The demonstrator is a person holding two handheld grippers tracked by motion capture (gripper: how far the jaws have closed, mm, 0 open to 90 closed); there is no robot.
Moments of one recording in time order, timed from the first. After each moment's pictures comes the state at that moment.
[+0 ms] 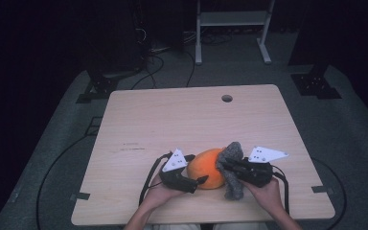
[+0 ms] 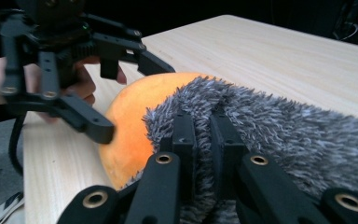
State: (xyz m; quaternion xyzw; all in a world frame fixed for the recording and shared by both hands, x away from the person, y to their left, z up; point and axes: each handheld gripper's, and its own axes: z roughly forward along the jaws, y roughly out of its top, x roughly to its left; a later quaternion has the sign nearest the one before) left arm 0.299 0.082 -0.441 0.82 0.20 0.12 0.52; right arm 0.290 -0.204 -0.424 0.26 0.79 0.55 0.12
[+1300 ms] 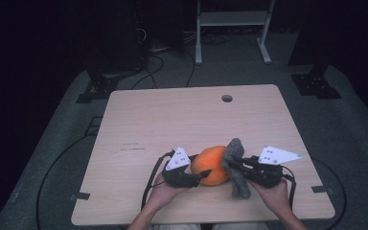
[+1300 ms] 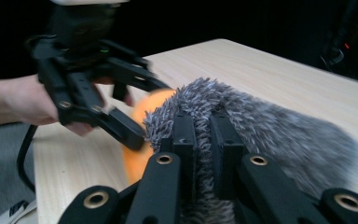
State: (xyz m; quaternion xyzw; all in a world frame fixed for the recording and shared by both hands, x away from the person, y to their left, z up) left arm 0.298 0.070 -0.429 0.81 0.21 0.12 0.53; right arm 0.274 -0.207 -0.398 0.24 0.78 0.56 0.15
